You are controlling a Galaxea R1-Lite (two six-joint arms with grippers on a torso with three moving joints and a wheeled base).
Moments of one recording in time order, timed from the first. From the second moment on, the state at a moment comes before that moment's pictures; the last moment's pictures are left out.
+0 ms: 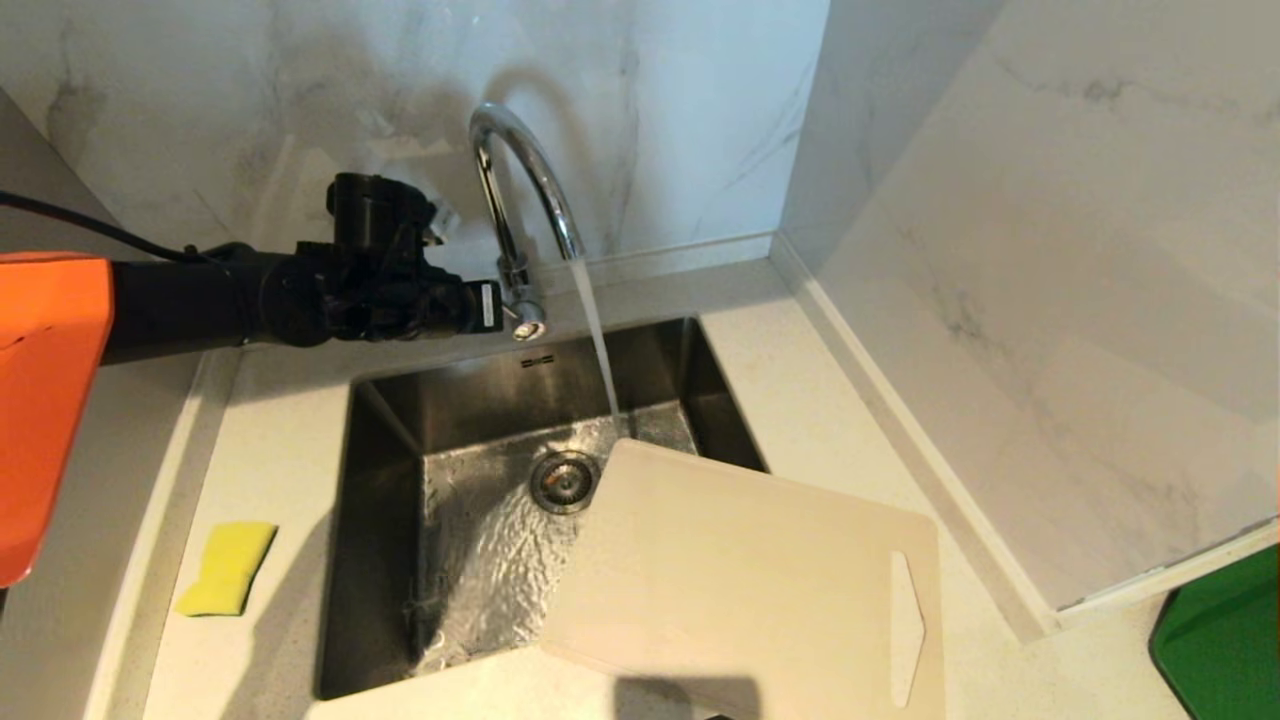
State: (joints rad) left arm -0.33 2.24 -1.99 0.09 0.00 -0.16; right arm -0.01 0.00 0.00 -0.02 -0.03 0.08
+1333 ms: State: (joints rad) left arm -0.33 2.28 -1.99 0.00 0.04 -0.08; right arm -0.01 0.00 0.00 -0.02 -0.03 0.08
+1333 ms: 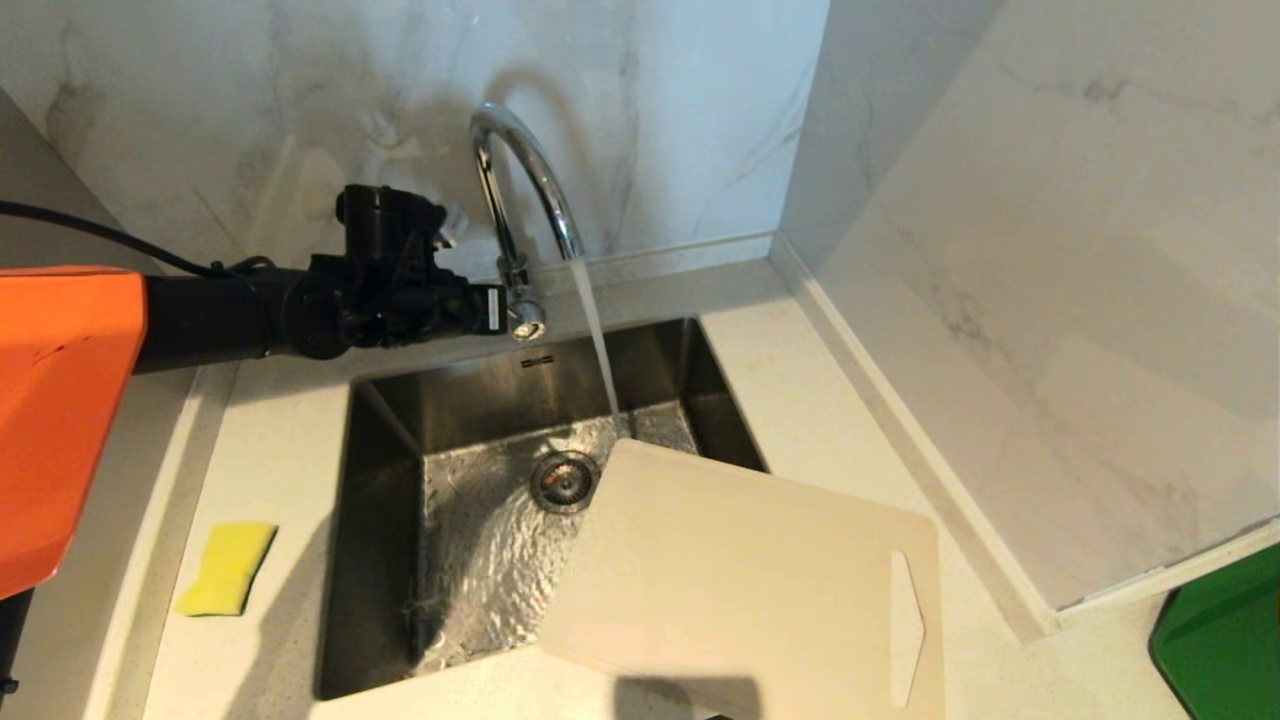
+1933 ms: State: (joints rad) left arm -0.32 2.29 -1.99 -0.06 0.10 -0.05; right arm -0.01 0.00 0.00 -0.02 -0.03 0.08
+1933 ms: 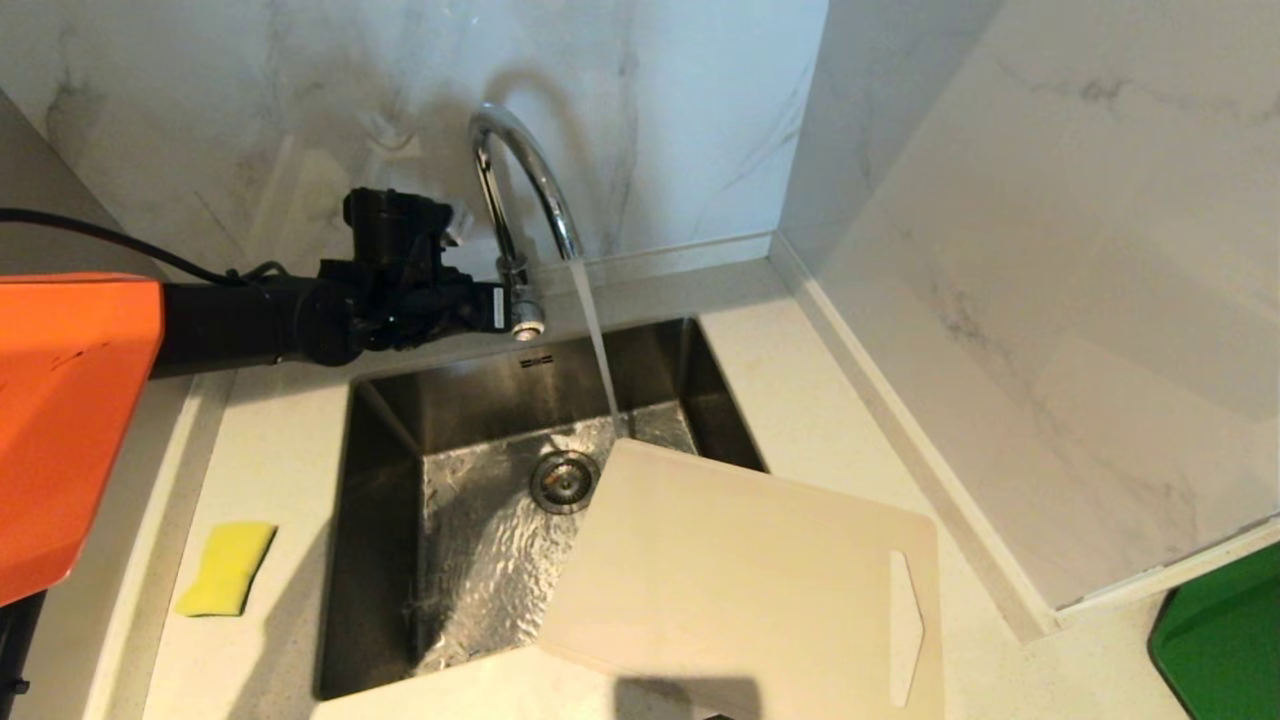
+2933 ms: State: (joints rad) left arm -0.31 2.27 -1.99 -0.02 0.10 -0.04; right arm -0.01 0.00 0.00 -0.02 -0.03 0.08
